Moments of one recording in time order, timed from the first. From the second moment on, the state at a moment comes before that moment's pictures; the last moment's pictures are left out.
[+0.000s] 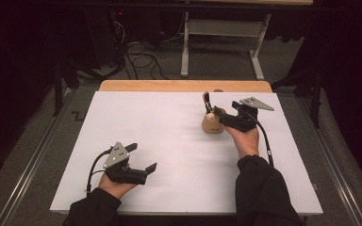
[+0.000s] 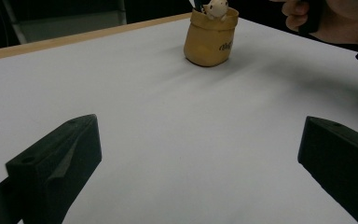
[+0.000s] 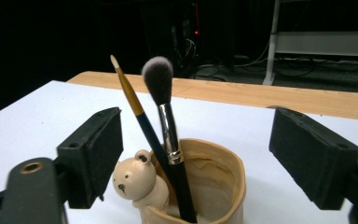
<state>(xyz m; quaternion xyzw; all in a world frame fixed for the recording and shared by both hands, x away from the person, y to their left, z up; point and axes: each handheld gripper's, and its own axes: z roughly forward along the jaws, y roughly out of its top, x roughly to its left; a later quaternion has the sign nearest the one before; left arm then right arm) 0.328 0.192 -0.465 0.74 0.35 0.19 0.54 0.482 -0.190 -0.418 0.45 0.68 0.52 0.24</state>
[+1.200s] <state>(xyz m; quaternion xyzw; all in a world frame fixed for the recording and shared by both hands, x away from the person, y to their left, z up) 0.330 0.193 -0.466 0.74 0.36 0.19 0.53 0.441 -0.194 -0.425 0.42 0.72 0.51 0.23</state>
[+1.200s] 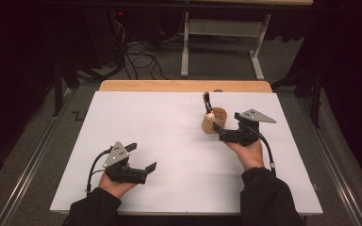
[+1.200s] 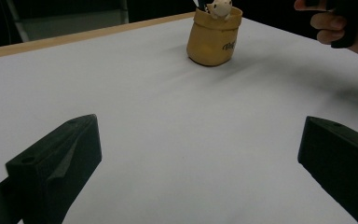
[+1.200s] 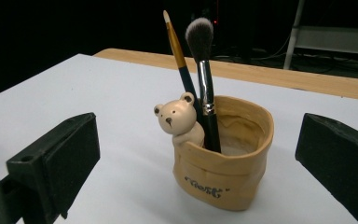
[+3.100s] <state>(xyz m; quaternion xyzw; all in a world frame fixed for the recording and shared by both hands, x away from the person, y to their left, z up) 0.328 0.191 -0.467 0.74 0.37 0.19 0.53 0.334 -0.256 -0.438 0.37 0.71 0.54 0.26</state>
